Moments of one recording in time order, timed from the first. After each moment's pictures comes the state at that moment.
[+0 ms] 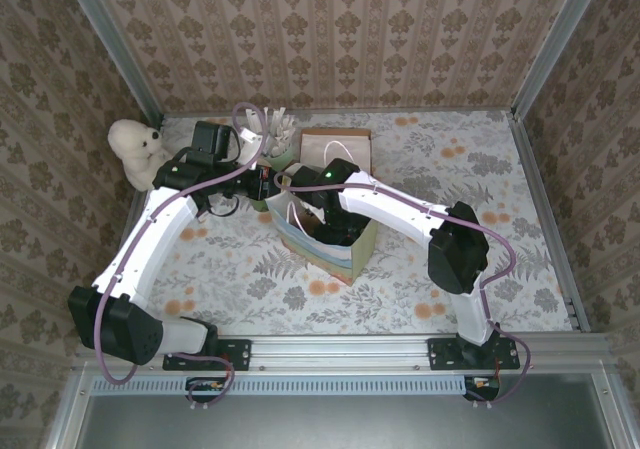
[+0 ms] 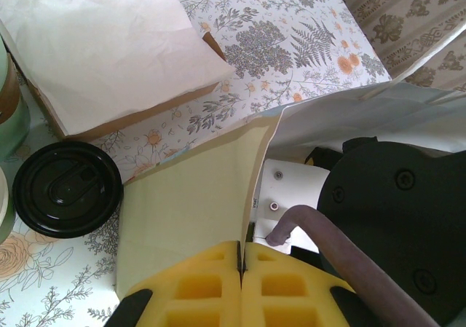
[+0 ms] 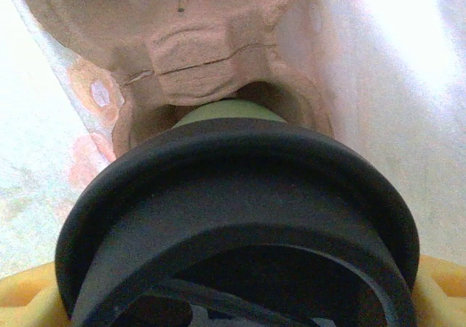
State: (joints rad) left arm -0.36 1.32 1.32 -0.83 0.62 -0.08; right arm 0.85 2.02 1.83 -1.43 0.09 0.16
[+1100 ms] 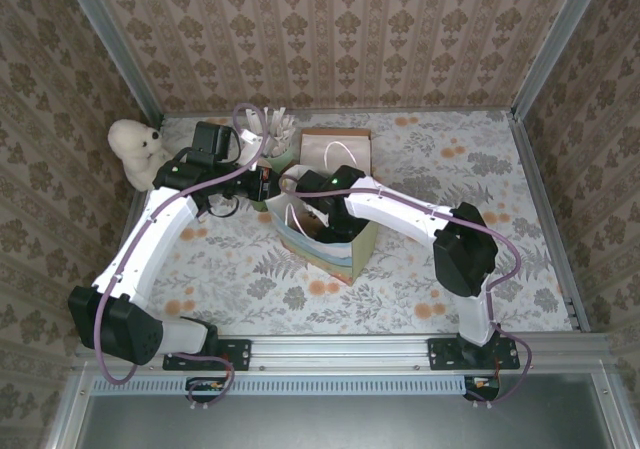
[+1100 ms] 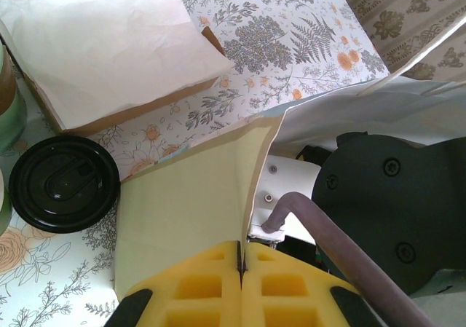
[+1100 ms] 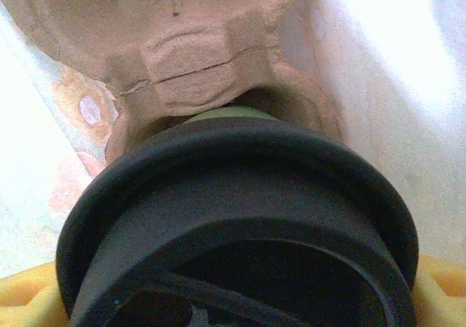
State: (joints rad) left arm -0.36 1.32 1.32 -0.84 0.62 -0.08; right arm 0.84 1.96 1.69 -1.29 0.07 0.16
